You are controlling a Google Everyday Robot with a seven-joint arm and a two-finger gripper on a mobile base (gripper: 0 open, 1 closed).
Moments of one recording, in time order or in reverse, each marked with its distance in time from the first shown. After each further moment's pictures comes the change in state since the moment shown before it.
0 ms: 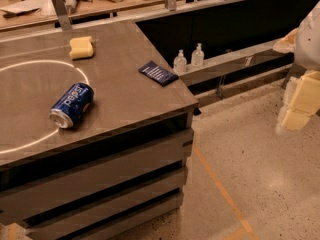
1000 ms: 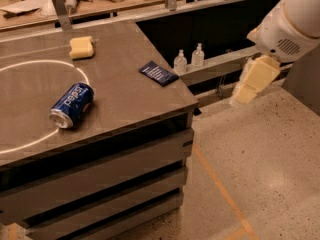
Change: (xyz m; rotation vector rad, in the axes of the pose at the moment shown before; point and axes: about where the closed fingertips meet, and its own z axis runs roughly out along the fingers) arm -0.049 -0.061 0.043 0.058 -0.164 0.114
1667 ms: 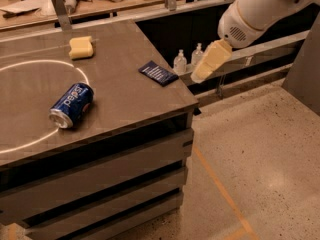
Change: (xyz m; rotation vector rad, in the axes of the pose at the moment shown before) arm -0.062 -0.062 0.062 0.048 -0.111 0.123
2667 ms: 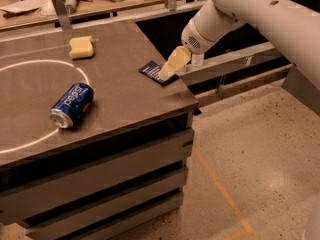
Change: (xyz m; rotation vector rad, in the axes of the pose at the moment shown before) arm -0.056 -0.012 0.104 -0.033 -0.059 0.081
